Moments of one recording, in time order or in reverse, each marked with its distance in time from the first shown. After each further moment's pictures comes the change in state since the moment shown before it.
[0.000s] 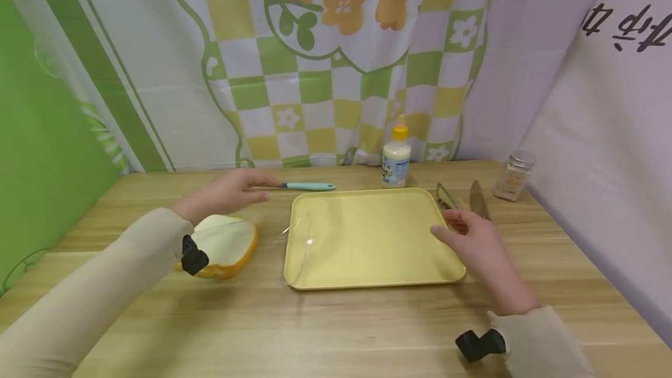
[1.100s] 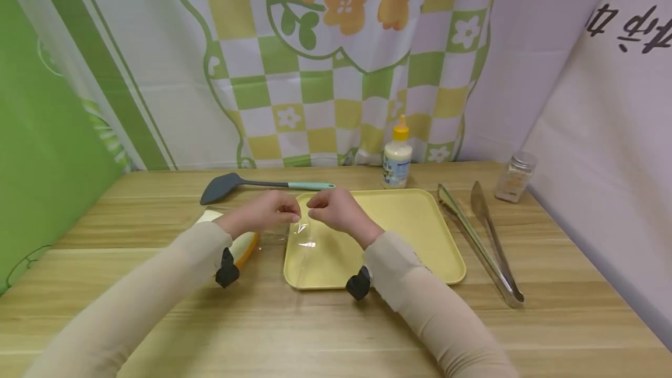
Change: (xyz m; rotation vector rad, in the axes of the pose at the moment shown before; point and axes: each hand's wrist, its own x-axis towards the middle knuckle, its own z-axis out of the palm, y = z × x) left_hand 0.031 -0.012 0.061 -0.005 -0.061 0.134; right_hand 0.092 -0.115 0.124 0.094 -0.288 -0.340
